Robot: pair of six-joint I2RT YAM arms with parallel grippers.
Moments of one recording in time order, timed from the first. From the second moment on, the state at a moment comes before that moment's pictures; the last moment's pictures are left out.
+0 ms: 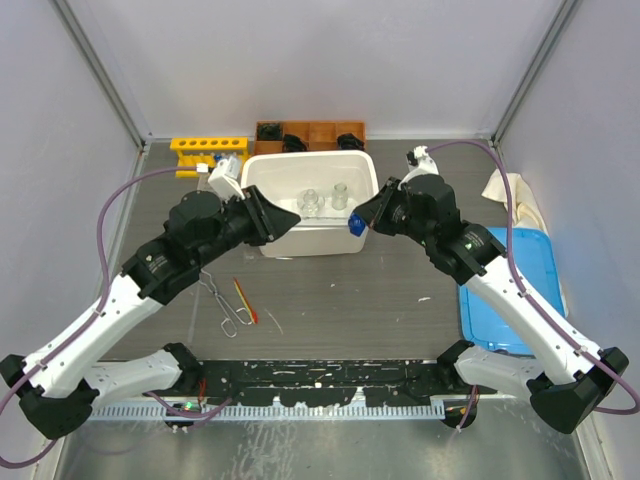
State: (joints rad) left arm -0.76 0.99 1.15 -0.40 -0.03 -0.80; right arm 0.61 1.07 1.17 -0.51 0.06 0.74
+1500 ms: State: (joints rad) left arm -0.43 1.91 2.40 -1.19 -0.07 -0.58; right arm 0.61 1.13 1.22 -0.51 0.25 0.54
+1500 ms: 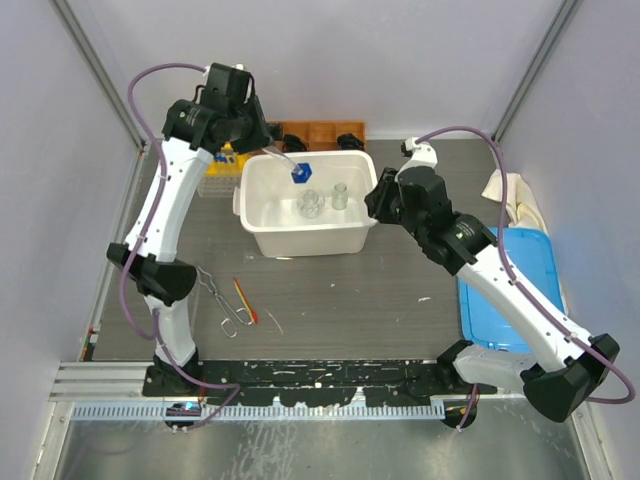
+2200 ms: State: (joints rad) left arm -0.42 2.01 2.42 -1.29 -0.26 -0.50; right arm 0.55 1.31 1.27 -0.49 0.21 0.45
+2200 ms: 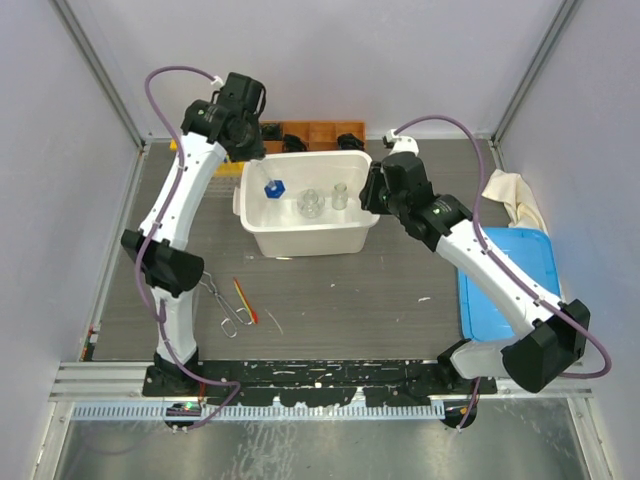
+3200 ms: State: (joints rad) left arm -0.48 2.20 2.40 -1.21 -0.29 -0.42; right arm 0.49 1.42 1.34 -0.46 0.18 0.42
